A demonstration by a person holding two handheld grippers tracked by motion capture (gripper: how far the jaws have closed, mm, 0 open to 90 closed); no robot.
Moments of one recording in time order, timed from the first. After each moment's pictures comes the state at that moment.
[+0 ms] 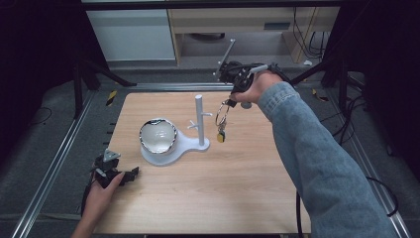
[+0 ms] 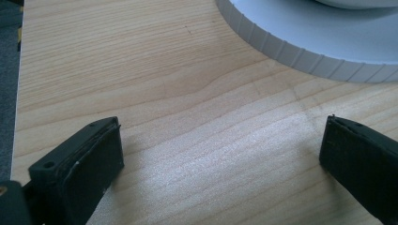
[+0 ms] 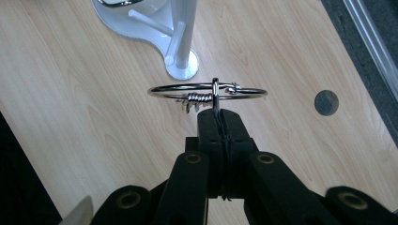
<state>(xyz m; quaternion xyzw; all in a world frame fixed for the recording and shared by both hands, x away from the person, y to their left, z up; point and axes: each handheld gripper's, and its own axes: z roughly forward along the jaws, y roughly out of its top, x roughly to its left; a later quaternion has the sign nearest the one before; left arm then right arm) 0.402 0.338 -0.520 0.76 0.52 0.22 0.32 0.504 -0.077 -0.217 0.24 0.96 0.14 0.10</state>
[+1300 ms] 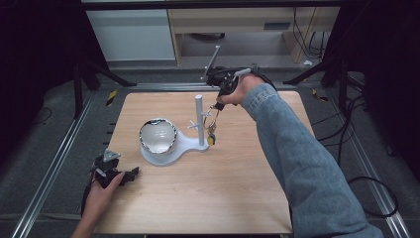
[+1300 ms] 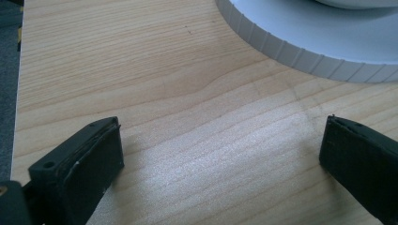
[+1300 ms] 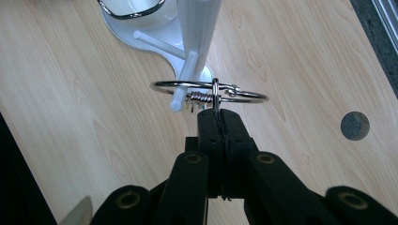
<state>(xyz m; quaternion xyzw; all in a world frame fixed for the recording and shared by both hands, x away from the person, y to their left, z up) 0.402 0.338 -0.520 0.76 0.52 0.22 0.32 0.526 -0.048 -0.247 0.22 0.96 0.14 0.07</state>
